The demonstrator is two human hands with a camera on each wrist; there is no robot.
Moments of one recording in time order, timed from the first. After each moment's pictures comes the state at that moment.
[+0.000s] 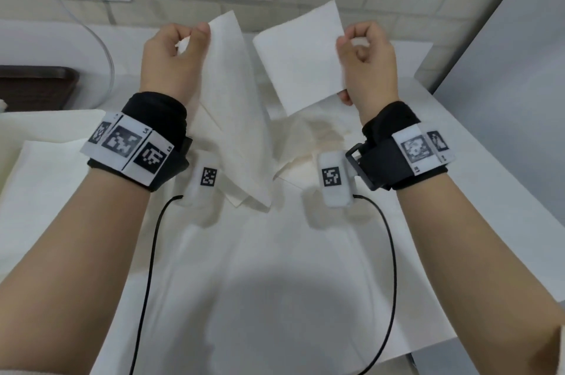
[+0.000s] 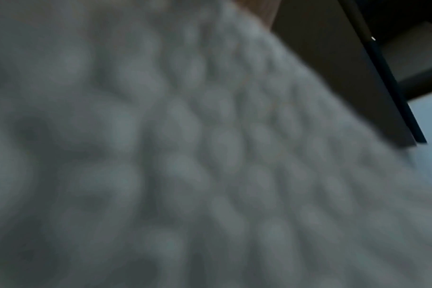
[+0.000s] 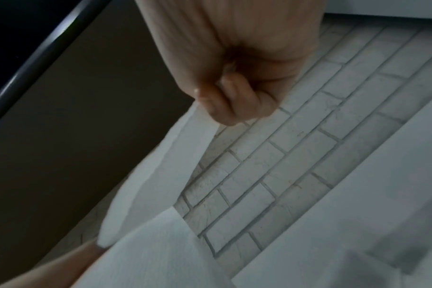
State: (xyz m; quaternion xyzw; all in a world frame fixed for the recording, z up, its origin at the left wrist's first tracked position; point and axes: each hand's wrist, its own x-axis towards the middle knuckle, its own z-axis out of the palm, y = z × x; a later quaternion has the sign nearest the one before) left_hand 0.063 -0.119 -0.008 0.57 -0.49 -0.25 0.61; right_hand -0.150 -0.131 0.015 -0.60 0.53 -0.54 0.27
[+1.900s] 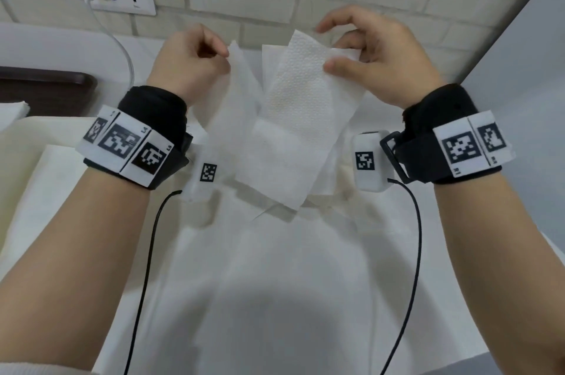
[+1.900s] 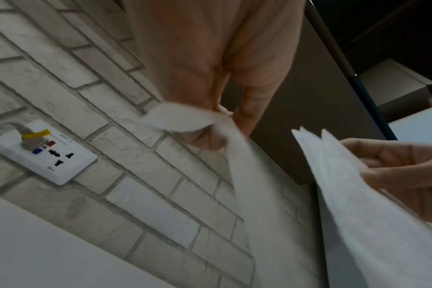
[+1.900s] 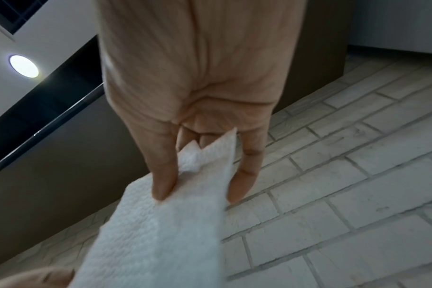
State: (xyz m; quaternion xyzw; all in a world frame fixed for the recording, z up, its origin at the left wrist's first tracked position) left_hand 0.093 -0.112 0.015 0.54 -0.57 -0.29 0.55; right_hand -0.136 -0.114 0.073 -0.85 0.41 -0.31 0.14
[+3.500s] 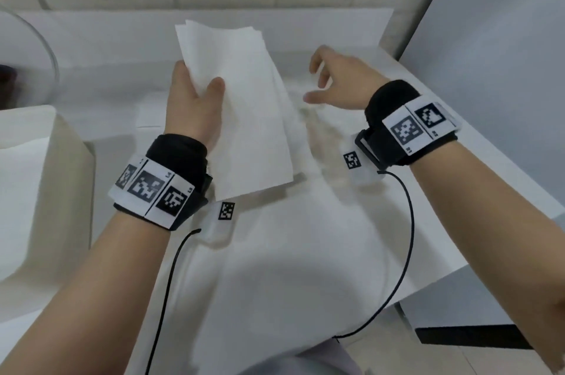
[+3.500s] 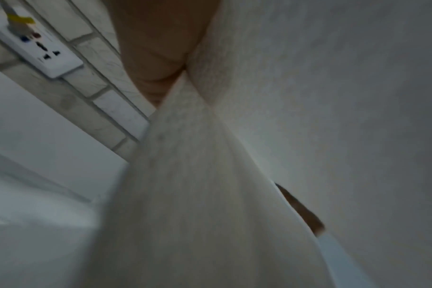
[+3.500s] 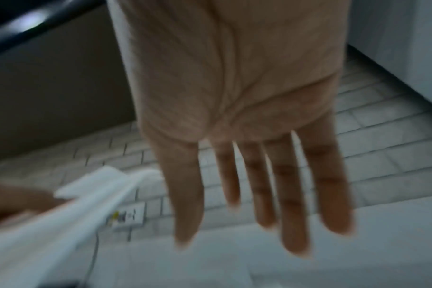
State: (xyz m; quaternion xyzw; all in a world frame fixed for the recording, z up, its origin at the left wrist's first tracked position) left_hand 0.009 -0.084 -0.047 0.56 -0.50 -0.34 0.57; right_hand -0.192 -0.112 0.005 -0.76 0.63 -0.07 0.15
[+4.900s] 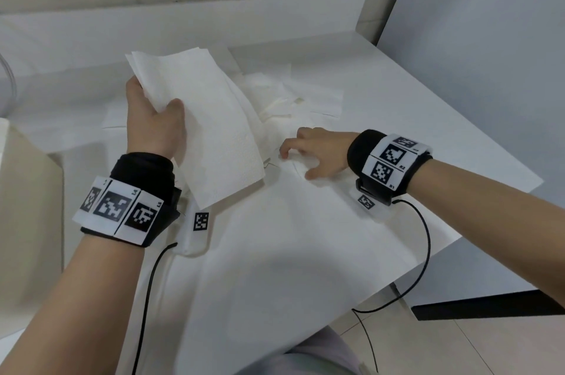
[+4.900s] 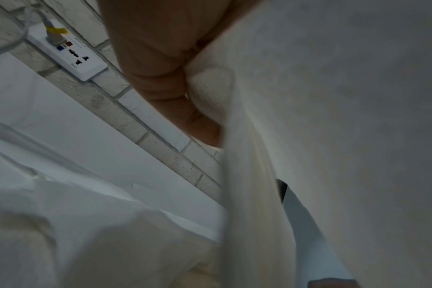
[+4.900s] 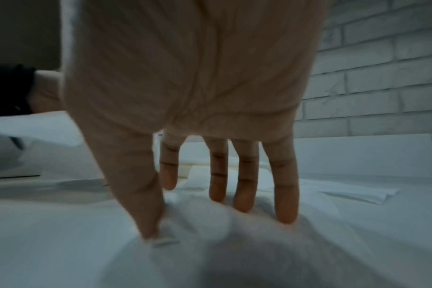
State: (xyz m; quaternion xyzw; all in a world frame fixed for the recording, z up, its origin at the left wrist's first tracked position) left_hand 0.017 -0.090 -0.071 0.59 -0.46 -0.36 0.55; right_hand -0.223 -0.084 -0.082 -0.82 0.51 0.16 0.20
